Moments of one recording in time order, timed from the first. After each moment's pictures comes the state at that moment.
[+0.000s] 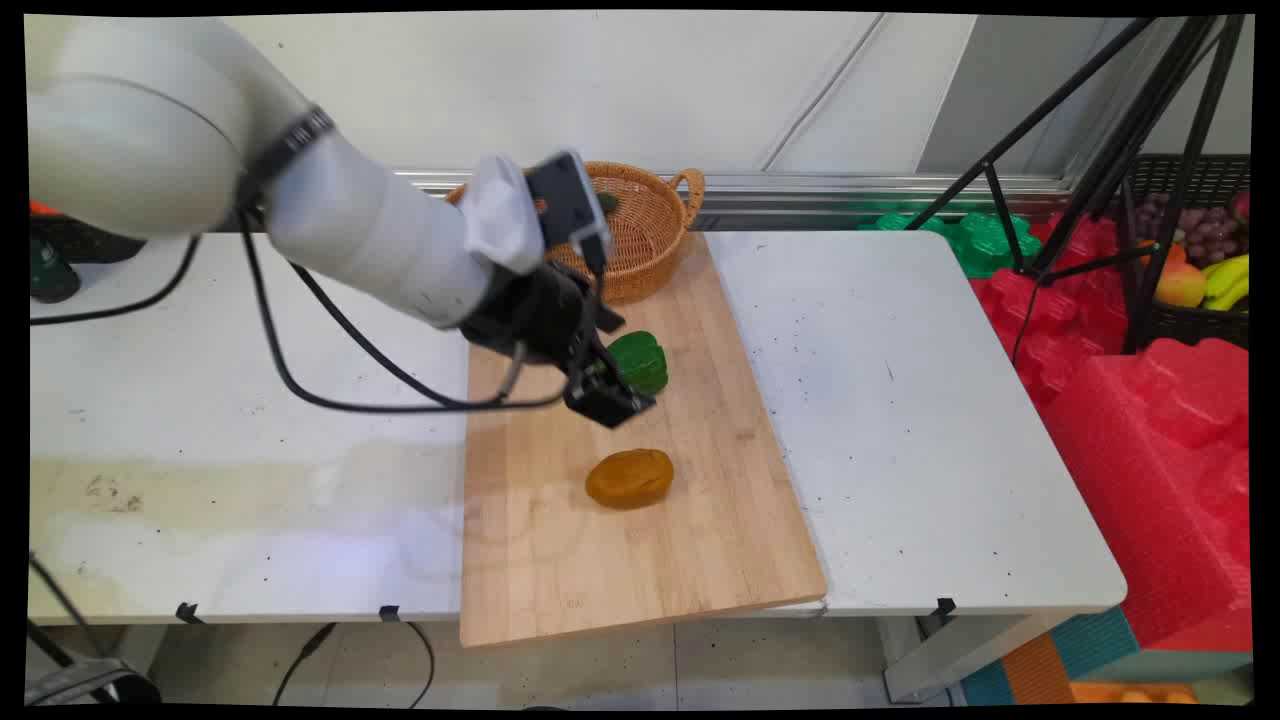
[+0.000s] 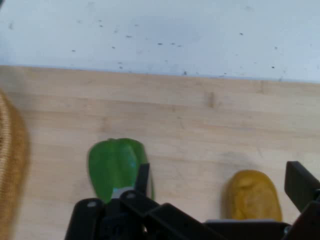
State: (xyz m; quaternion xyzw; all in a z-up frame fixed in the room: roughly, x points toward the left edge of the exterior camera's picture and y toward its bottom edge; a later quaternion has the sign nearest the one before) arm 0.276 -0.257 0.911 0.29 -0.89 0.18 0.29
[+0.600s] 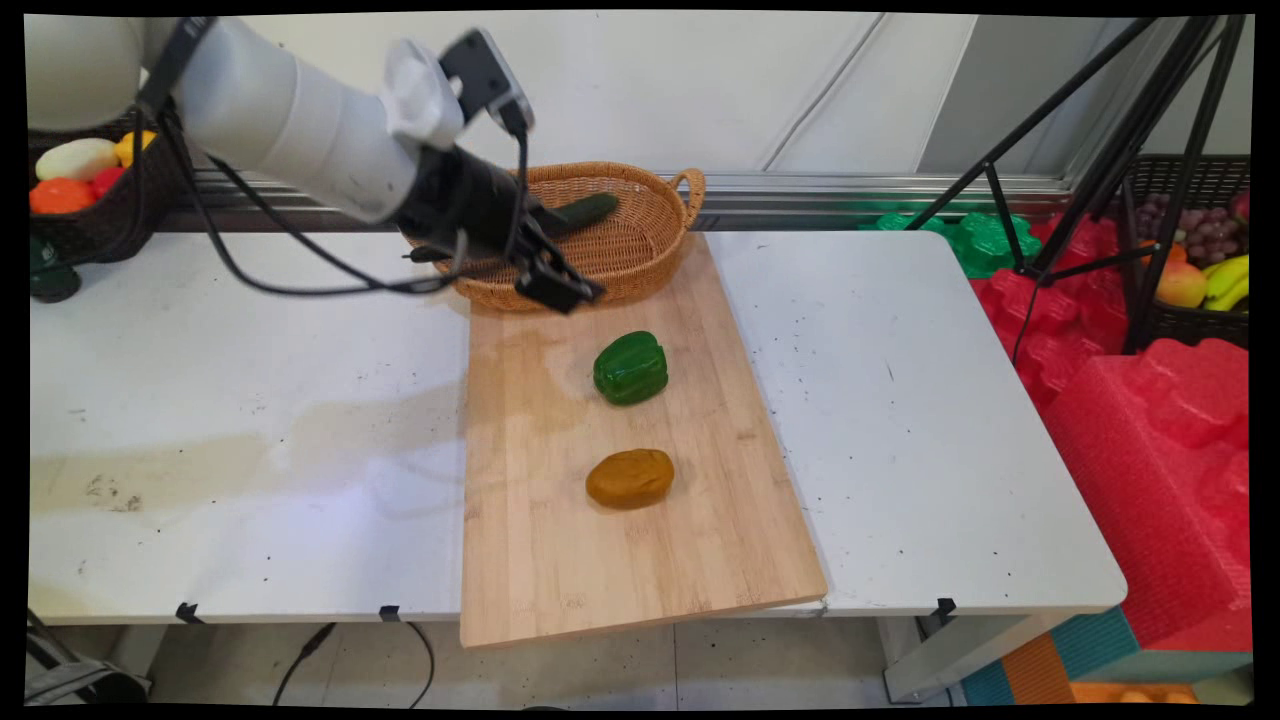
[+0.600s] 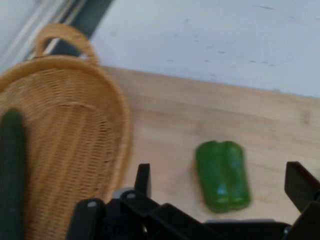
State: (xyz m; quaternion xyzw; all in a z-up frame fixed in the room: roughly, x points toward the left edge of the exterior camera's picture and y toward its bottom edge) arm 0.340 -0.284 0.951 0.34 -0.86 0.23 0.30
